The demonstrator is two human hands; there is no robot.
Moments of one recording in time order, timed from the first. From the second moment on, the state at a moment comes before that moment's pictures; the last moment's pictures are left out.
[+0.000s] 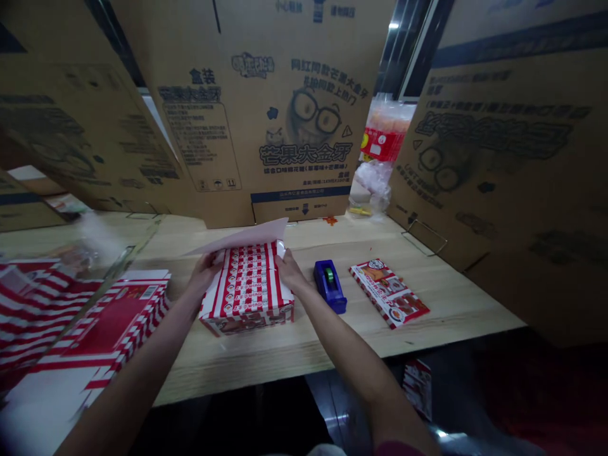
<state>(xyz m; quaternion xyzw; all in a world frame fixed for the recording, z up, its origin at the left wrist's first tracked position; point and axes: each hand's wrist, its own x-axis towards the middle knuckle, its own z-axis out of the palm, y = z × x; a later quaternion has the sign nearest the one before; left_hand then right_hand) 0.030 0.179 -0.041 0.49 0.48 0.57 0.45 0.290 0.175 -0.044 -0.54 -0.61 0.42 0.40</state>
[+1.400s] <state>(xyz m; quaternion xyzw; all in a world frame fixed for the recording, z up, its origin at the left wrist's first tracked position) 0.039 0.071 0.010 0.86 0.50 0.07 0.05 0.334 0.115 0.004 -0.36 -0.86 0.32 0.14</state>
